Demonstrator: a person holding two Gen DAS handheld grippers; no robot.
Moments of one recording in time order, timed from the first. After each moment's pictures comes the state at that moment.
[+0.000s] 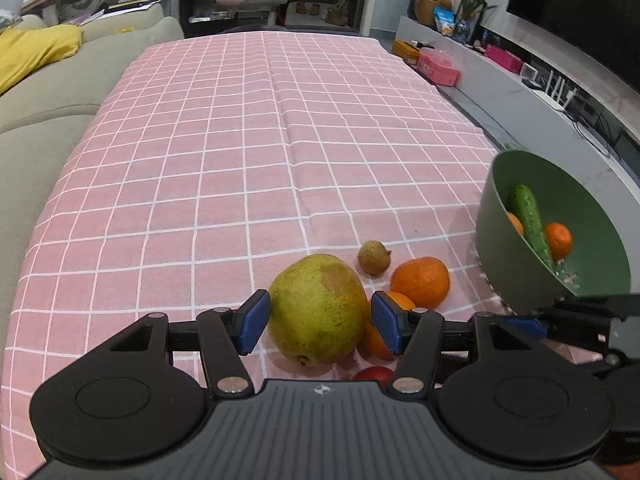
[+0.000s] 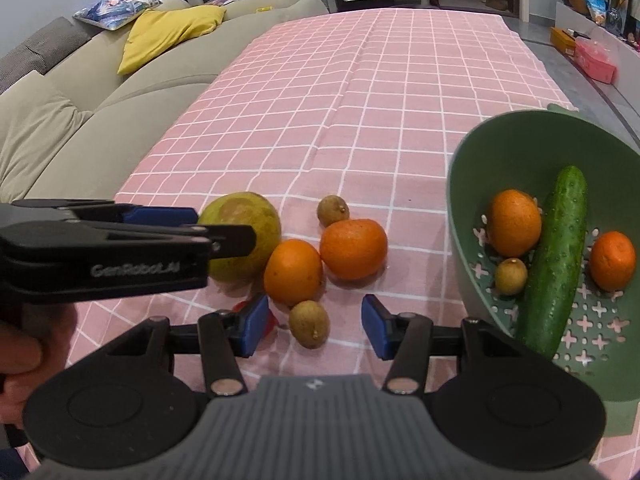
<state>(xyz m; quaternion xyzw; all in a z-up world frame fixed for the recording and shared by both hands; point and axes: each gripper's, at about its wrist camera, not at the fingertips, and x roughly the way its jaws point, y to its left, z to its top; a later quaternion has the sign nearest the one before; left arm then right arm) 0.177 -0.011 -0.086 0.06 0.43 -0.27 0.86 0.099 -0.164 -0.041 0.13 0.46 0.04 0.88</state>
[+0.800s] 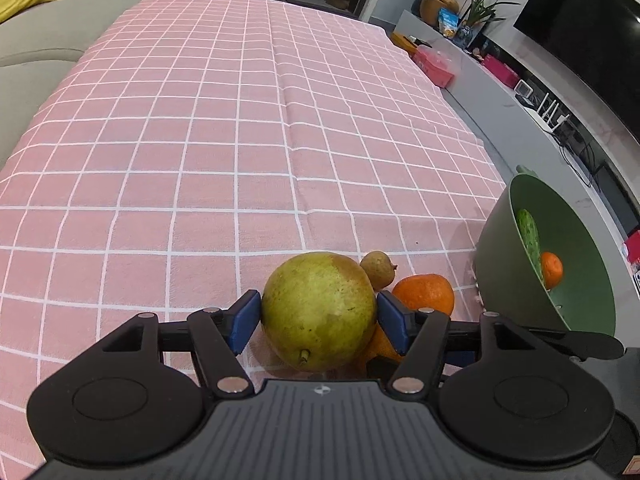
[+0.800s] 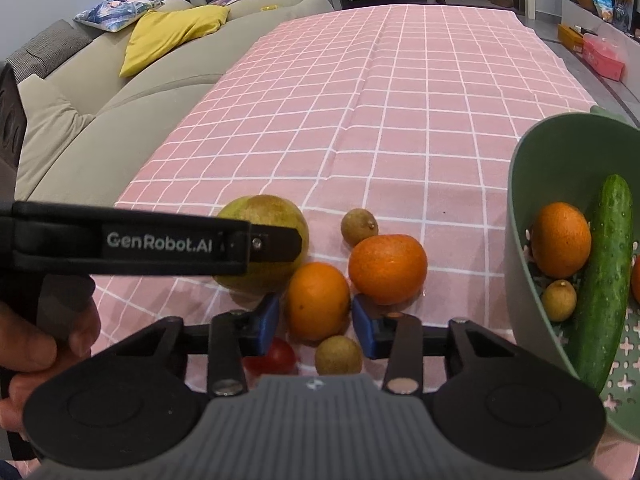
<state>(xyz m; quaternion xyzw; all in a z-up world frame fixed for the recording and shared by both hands) 0.214 -0.004 -0.102 -0.01 0.48 -0.30 0.83 0.127 -0.148 -0.057 0.14 0.45 0.05 0.88</state>
